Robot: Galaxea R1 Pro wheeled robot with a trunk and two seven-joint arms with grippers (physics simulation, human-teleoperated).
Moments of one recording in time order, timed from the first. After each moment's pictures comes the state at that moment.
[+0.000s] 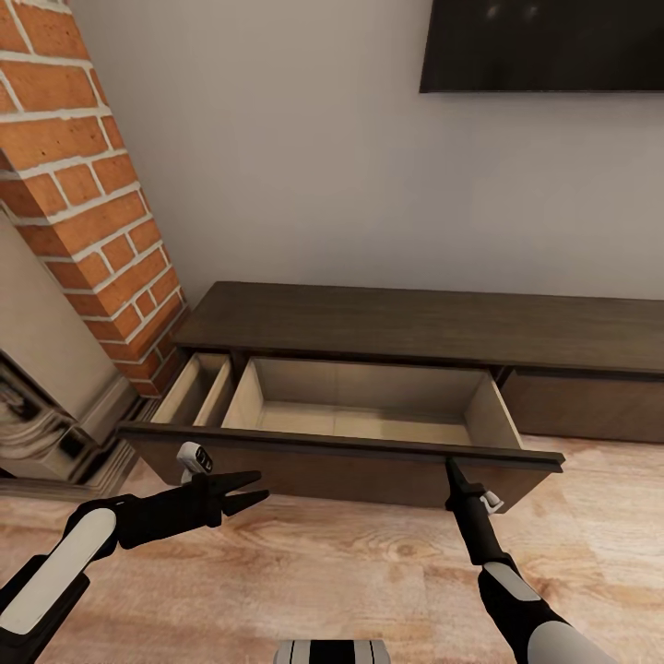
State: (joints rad) left arm -0.34 0.42 -0.24 -1.47 1.37 1.00 -0.61; right arm -0.59 -0.07 0.04 -0.31 -1.56 0.11 1.04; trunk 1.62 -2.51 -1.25
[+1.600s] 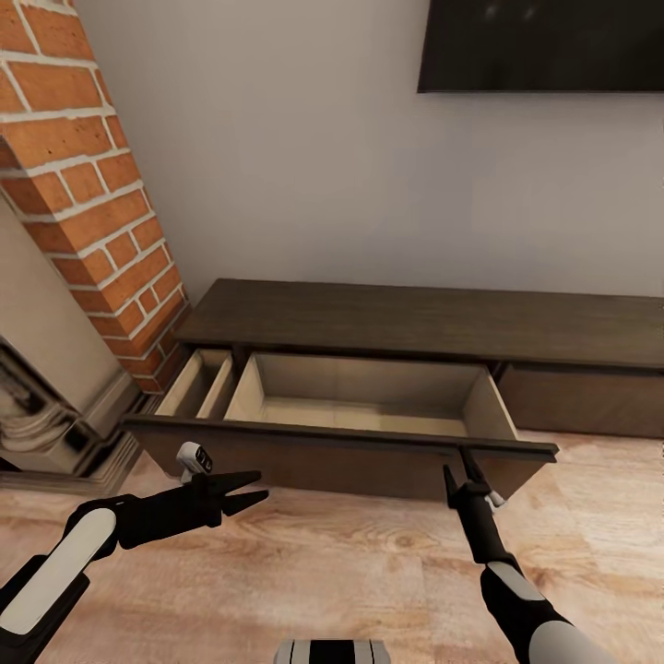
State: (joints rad) left arm -0.34 0.42 -0.24 -1.47 1.37 1.00 -0.61; right arm -0.59 -0.08 0.00 -0.32 -1.58 0.16 1.05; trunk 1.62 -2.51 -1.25
